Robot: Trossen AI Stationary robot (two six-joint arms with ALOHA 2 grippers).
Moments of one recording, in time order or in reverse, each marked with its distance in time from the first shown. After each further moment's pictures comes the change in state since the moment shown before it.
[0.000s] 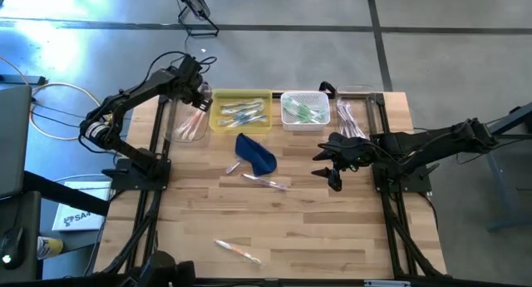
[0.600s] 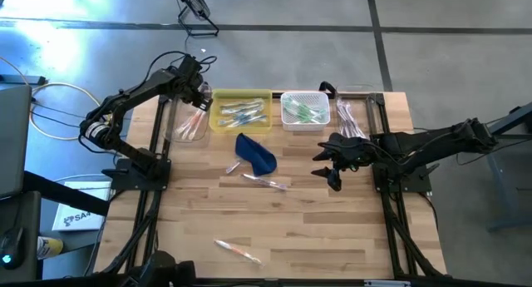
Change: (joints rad) left arm 0.000 0.000 0.000 0.009 -0.003 0.000; right arm 0.000 0.000 0.000 0.001 0.000 0.049
